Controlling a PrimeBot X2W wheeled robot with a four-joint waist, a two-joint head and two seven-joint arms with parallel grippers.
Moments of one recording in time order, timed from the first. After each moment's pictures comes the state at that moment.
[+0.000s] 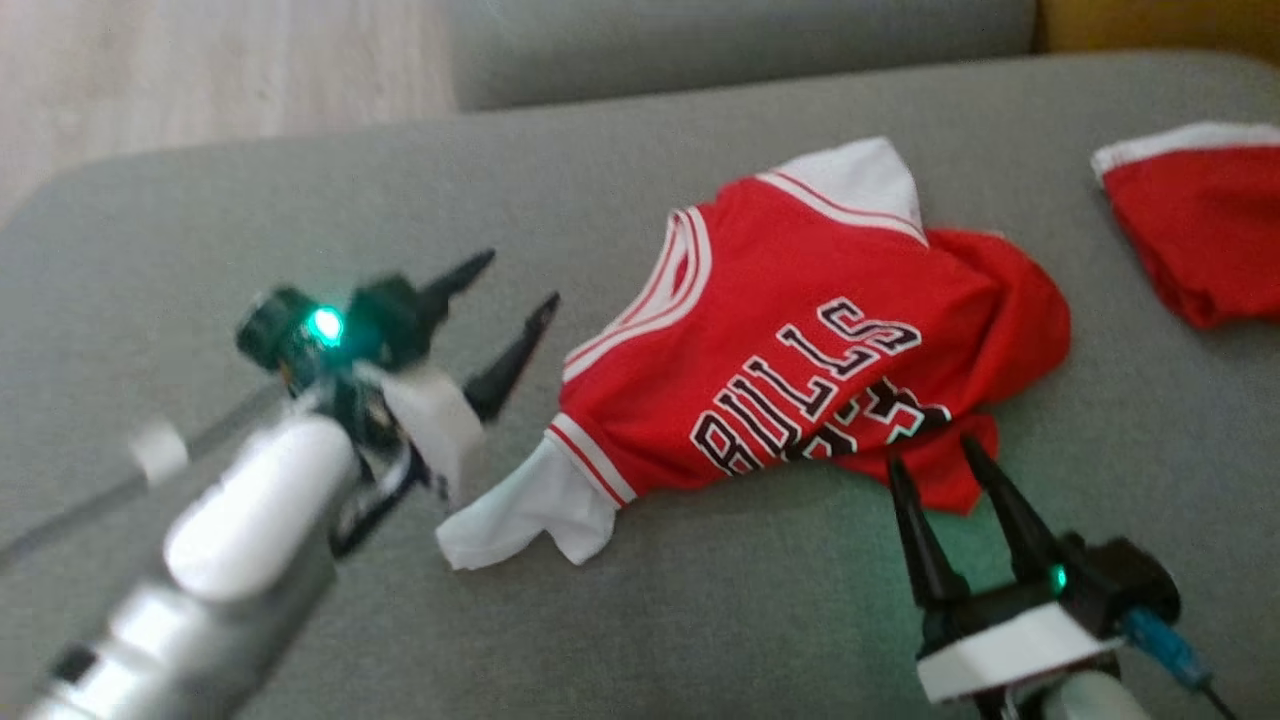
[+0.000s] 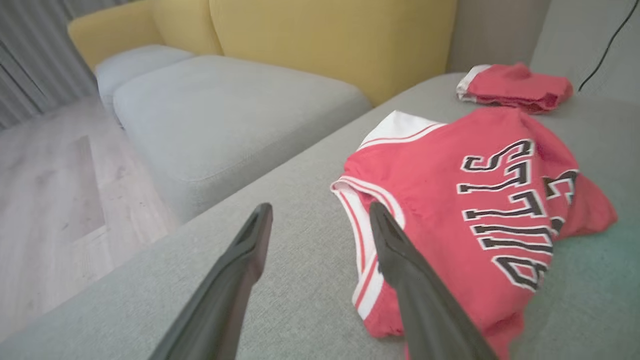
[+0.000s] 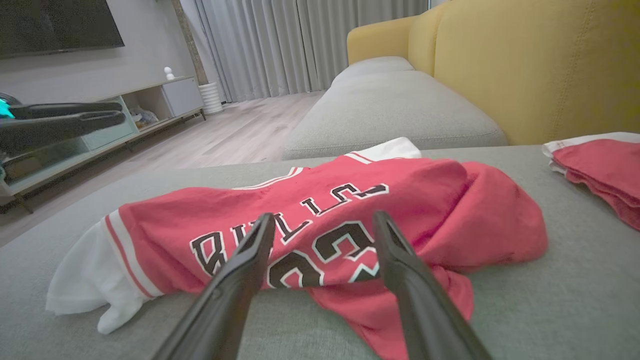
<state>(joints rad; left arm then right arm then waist) -0.61 0.36 -0.73 0.38 -0.44 -0.13 0.07 0.07 -0.11 0.22 0.15 0.19 0.12 -0.25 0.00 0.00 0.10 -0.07</state>
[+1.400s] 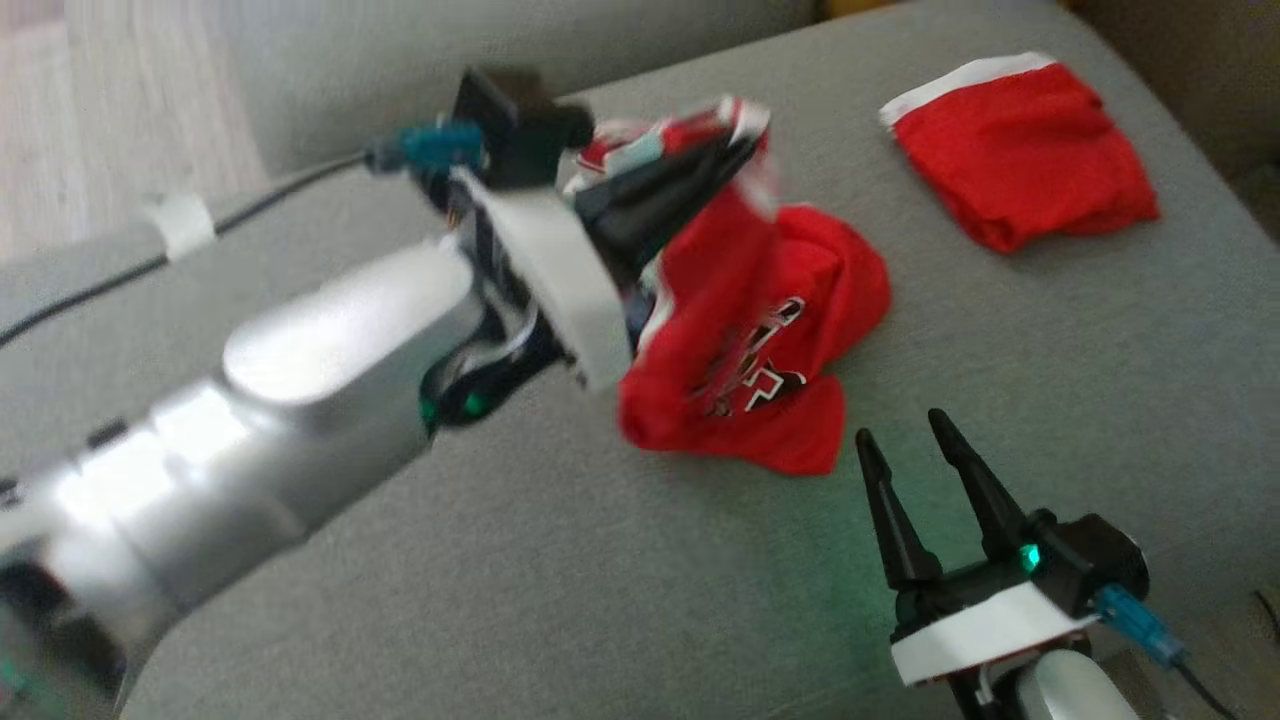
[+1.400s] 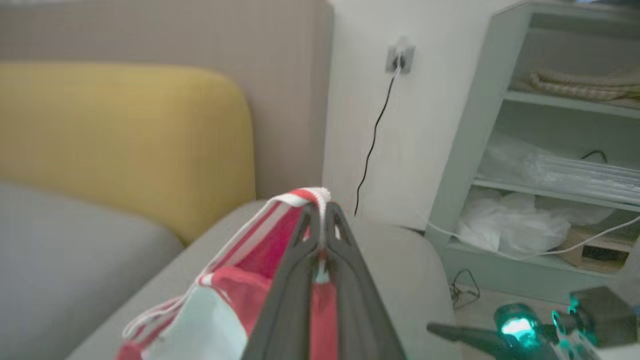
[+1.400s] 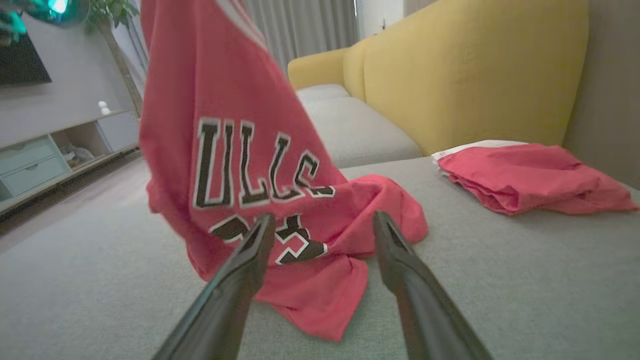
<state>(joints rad) -1.15 0.39 -1.32 0.24 -1.19 -0.13 0.00 0.00 -0.09 0.26 0.18 0.20 0.12 -0.25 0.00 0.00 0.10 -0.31</state>
